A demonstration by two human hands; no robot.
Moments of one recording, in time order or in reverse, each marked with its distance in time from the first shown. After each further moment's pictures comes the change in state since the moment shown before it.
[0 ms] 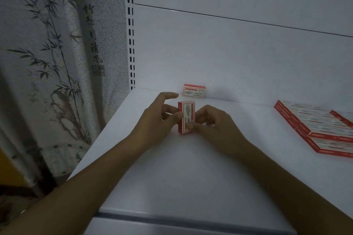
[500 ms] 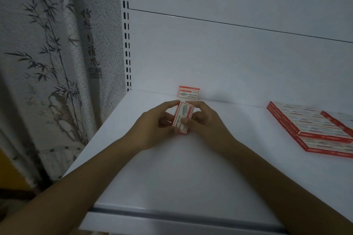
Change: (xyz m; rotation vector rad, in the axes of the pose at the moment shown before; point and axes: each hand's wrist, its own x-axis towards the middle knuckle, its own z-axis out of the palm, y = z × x) left_hand 0.000 -0.007 0.002 0.104 -0.131 0.035; right_hand -0.001 -0.007 0.001 0.276 -0.071 0.071
